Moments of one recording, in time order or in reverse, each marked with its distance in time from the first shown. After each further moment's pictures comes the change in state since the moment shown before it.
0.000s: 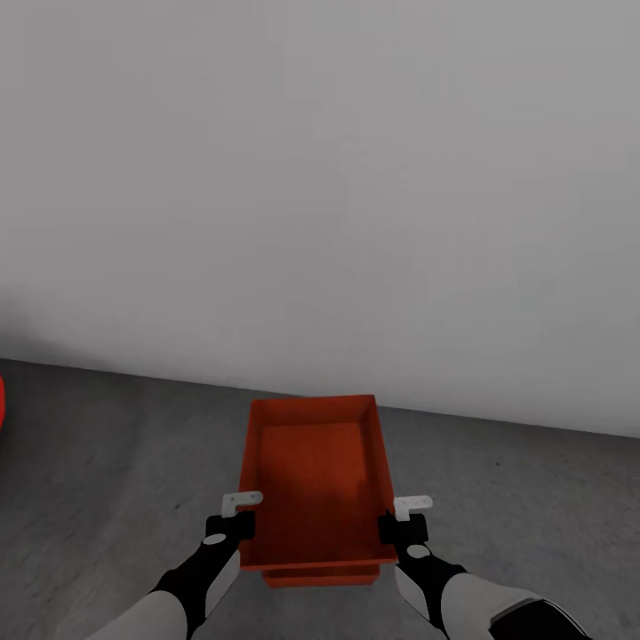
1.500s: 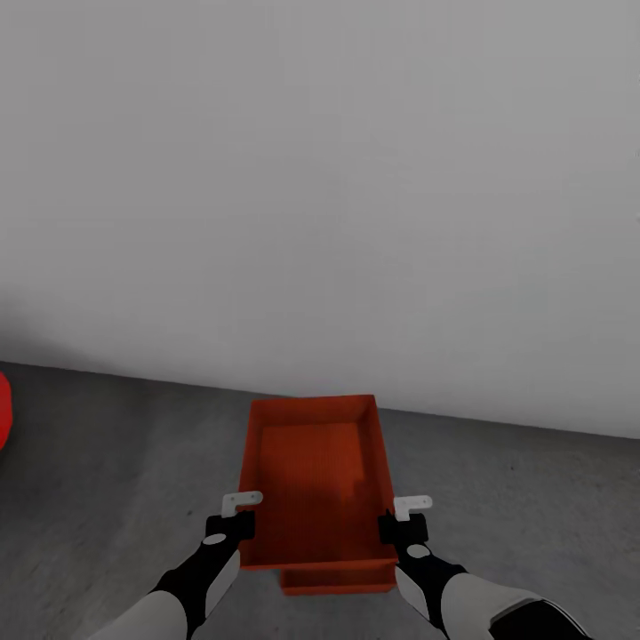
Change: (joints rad) left arm 0.000 0.000 0.000 0.000 0.000 0.000 0.000; right arm 0.000 0.000 0.000 0.000 -0.001 0.000 0.002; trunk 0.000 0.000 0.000
